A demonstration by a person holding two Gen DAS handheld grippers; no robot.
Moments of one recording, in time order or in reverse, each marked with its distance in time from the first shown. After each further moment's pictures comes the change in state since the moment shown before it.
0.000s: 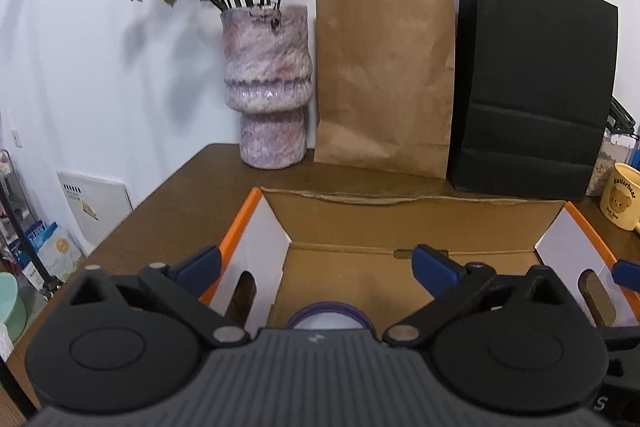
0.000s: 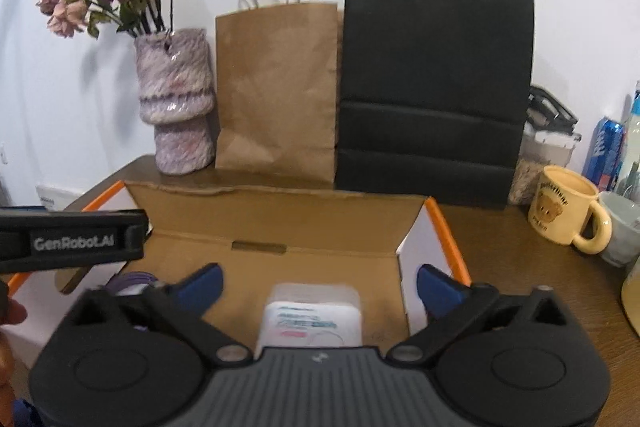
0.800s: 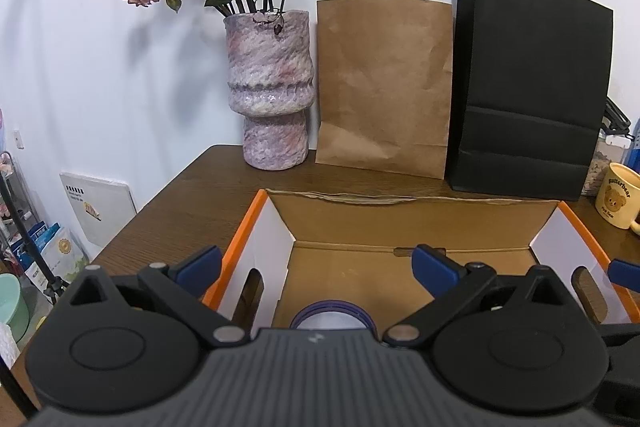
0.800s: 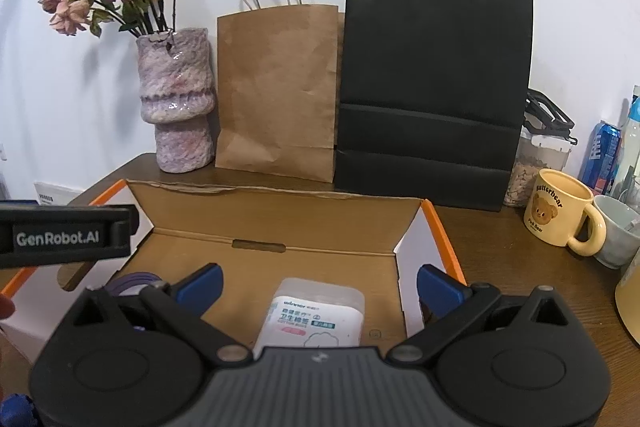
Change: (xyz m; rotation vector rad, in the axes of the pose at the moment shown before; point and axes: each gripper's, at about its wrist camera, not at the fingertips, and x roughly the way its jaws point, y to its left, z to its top) left arm -0.013 0.003 0.001 0.004 0.003 -0.005; right arm -0.007 0.001 0.001 -0.009 0.010 -0.003
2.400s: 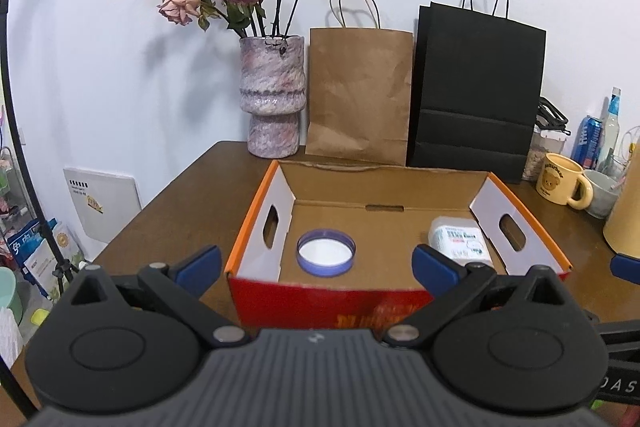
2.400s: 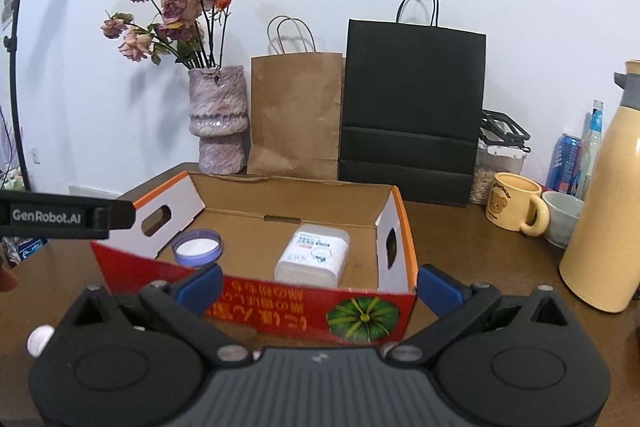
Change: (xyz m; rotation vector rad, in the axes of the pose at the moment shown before) left arm -0.135 0.024 -0.061 -0.008 -0.048 -0.073; right arm -0.152 -0.017 -0.069 -0.027 -0.101 0.044
